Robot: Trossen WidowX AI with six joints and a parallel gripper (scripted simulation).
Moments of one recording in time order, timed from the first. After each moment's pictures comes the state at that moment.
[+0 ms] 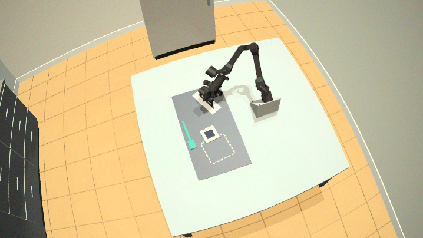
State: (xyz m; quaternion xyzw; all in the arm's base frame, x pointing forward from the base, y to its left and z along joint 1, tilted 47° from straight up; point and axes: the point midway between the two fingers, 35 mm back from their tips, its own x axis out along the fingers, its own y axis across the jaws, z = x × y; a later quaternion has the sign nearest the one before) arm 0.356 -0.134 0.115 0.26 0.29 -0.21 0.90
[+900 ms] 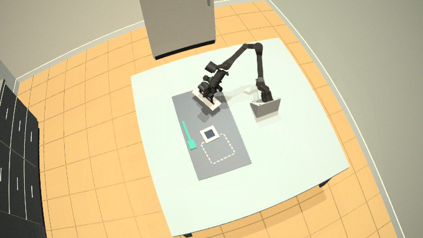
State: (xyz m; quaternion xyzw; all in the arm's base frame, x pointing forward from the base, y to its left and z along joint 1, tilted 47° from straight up) arm 0.351 -0.095 0.147 0.26 0.30 -0.21 0.89
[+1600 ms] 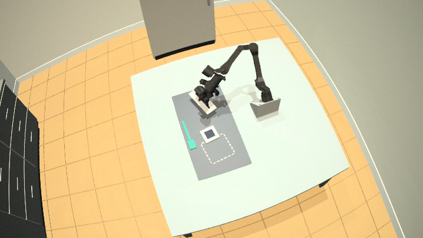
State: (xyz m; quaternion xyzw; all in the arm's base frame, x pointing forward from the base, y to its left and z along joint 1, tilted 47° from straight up) arm 0.384 -0.084 0.135 0.26 0.26 -0.23 0.90
